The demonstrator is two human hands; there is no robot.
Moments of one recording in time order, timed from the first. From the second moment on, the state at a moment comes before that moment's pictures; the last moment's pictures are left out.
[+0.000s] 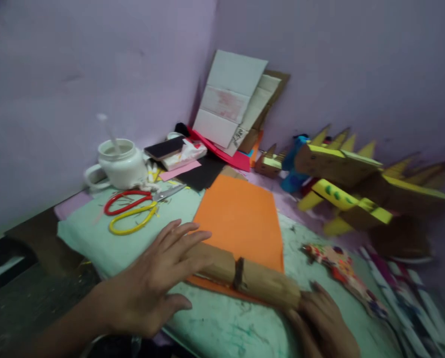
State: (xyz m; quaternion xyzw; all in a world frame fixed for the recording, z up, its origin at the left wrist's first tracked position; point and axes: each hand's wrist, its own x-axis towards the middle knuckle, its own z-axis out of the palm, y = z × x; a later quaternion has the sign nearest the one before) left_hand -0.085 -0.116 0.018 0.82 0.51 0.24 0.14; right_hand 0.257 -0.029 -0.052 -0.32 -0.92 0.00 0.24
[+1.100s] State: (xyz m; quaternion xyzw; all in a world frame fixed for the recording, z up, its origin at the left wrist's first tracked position) left_hand 0.002 -0.056 0.022 0.85 0.52 0.07 0.05; right_hand 0.231 -0.034 -0.023 -0.41 -0.84 0.21 0.28
